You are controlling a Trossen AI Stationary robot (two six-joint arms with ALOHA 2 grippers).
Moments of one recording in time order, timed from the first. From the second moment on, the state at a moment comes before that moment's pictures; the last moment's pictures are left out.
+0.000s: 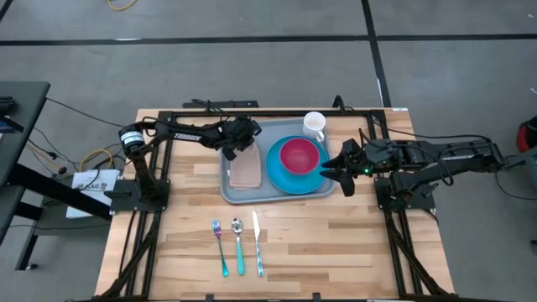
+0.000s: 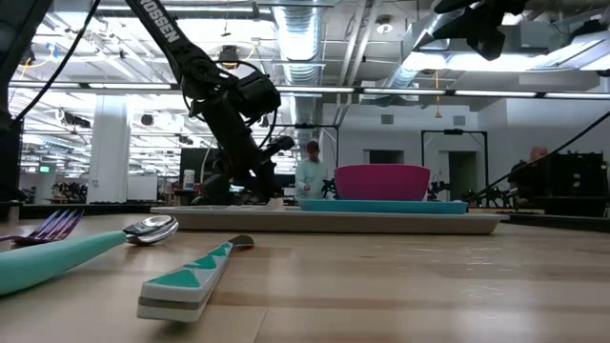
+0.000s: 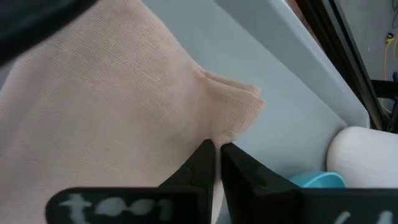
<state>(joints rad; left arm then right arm) 0.48 1.81 0.98 -0.06 -0.14 -1.61 0.09 0.84 0.82 -0.46 0.11 0.49</state>
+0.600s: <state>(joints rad) 0.48 1.81 0.98 0.03 -0.11 -1.53 0.09 0.84 0.82 -0.46 0.10 0.47</state>
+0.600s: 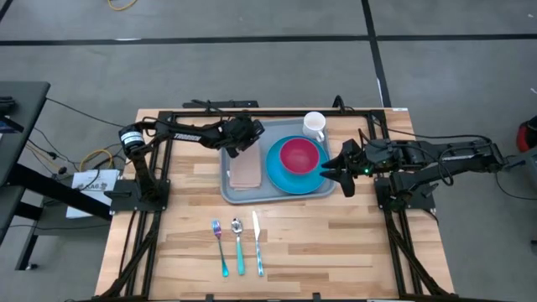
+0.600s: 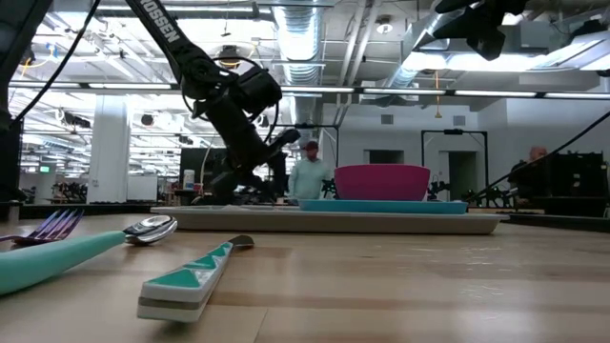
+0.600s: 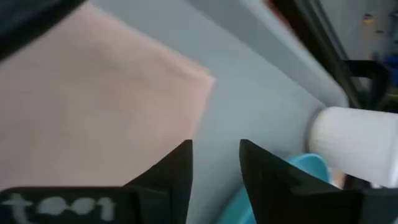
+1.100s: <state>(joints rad) 0.42 1.48 0.98 -0.02 -0.13 -1.10 0.11 0.83 0.82 -0.52 0.08 0.48</state>
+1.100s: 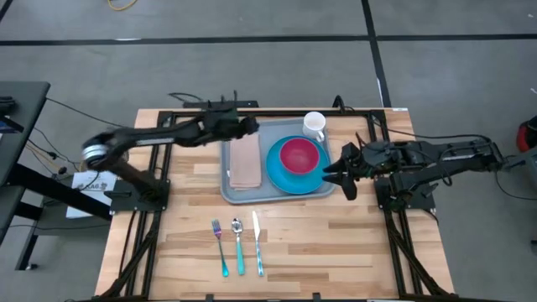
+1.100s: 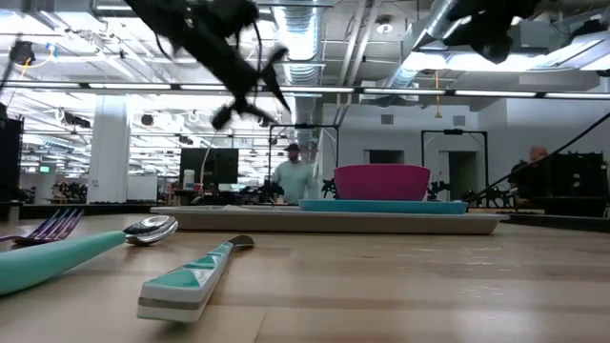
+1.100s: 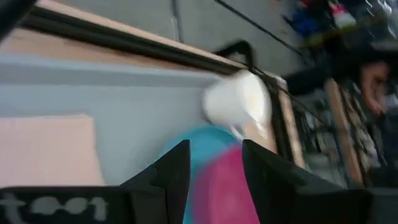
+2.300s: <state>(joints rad) -0.69 1.57 1.16 -0.82 -0.15 -2.21 0.18 0.67 0.82 -0.86 0.25 0.60</state>
